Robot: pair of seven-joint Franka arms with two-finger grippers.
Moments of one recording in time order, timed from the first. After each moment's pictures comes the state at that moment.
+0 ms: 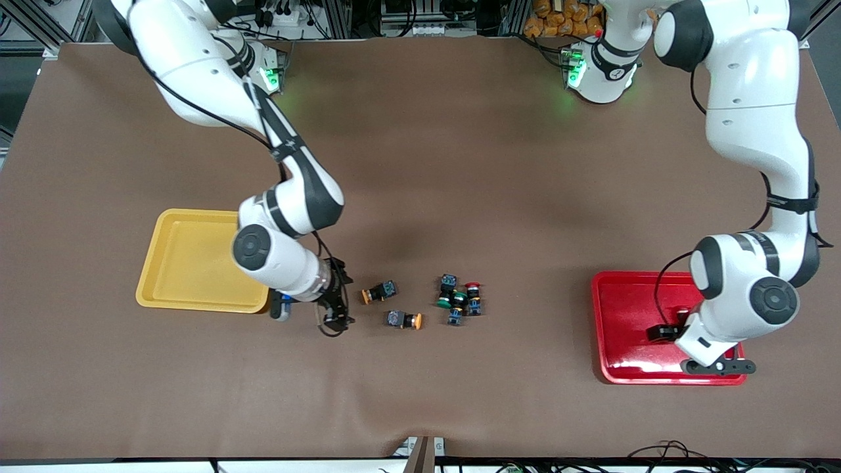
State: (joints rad) left arm -0.11 0.83 0.12 -1.36 -0.01 2.26 -0.07; right arm 0.40 0.77 0.08 -1.43 0.21 2.36 1.76
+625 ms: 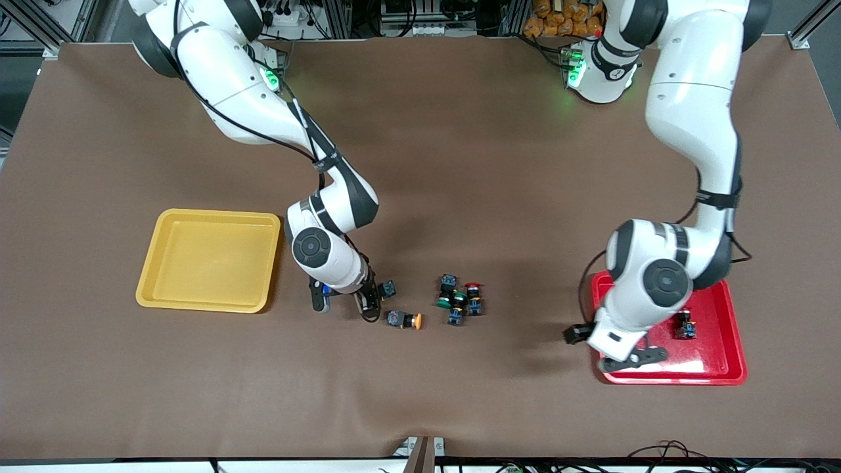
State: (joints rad) left arm -0.32 0.79 0.07 -1.35 -0.01 2.26 -0.47; right arm 0.48 0.89 0.06 -1.42 0.13 2.40 1.77
